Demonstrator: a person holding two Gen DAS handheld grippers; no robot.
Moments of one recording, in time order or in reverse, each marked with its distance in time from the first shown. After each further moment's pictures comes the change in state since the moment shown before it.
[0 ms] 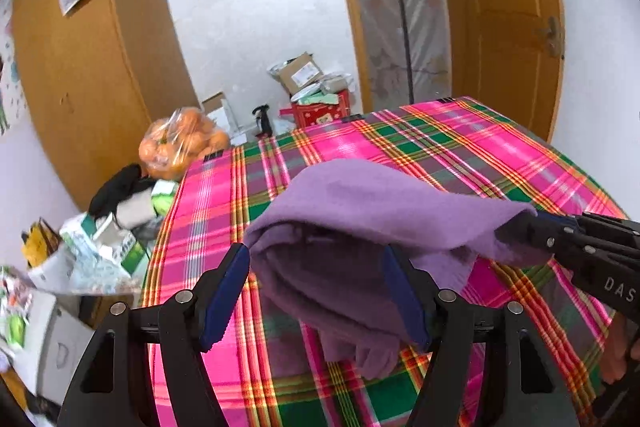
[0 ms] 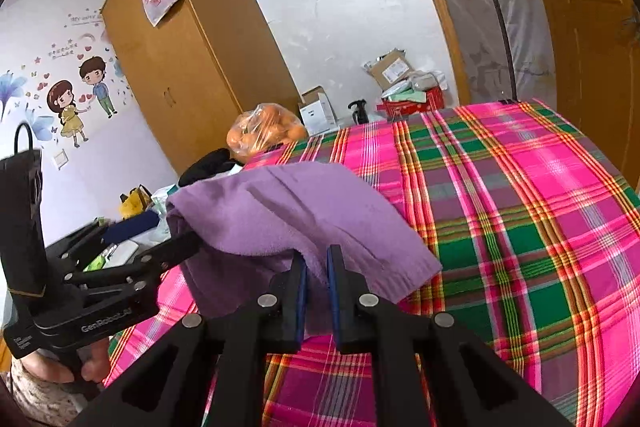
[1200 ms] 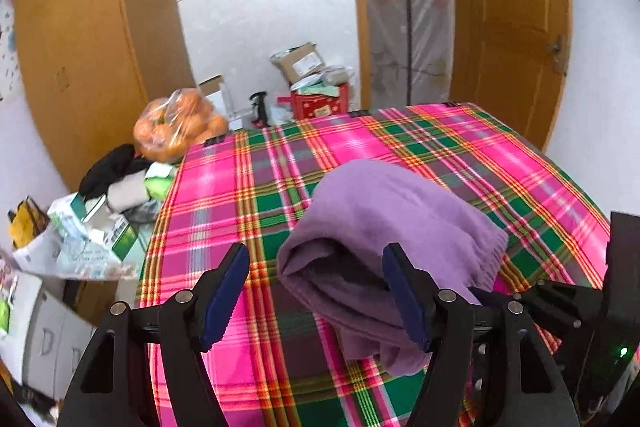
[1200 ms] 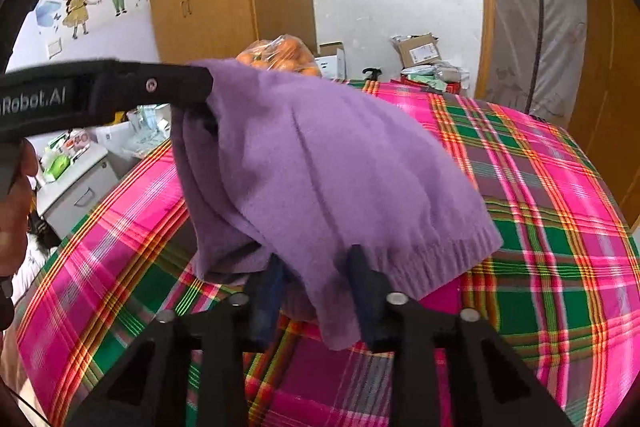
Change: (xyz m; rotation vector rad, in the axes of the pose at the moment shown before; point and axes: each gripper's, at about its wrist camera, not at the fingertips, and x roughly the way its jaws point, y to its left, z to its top) left arm 0.002 0.039 0.005 -0.074 0.028 -0.080; right arm 0.066 0.057 -0.052 -0.289 0.137 -0.144
